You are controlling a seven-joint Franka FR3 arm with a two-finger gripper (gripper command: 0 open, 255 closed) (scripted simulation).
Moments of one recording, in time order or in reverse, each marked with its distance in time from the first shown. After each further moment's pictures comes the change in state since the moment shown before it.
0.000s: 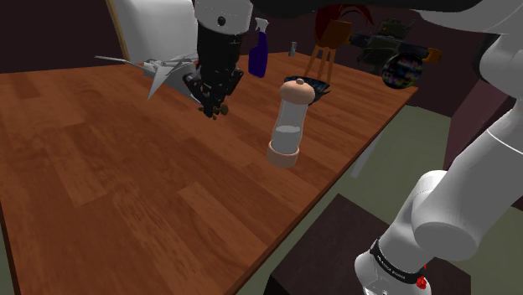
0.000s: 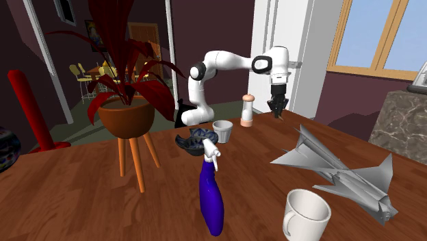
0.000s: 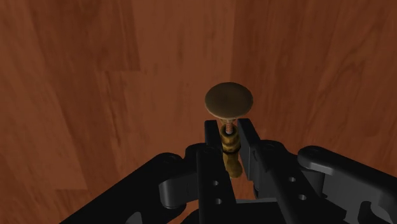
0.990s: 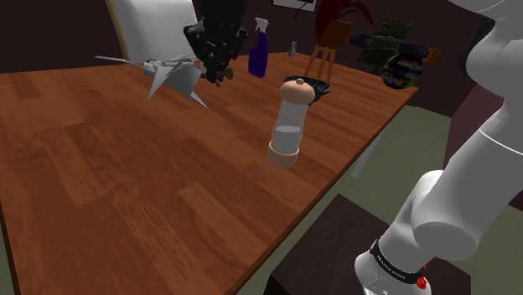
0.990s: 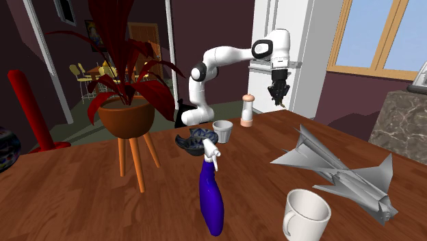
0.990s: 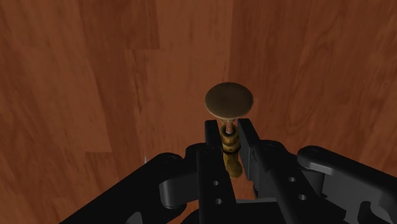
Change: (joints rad) arm -0.002 0.054 0.005 0.250 -0.024 -0.202 -0.010
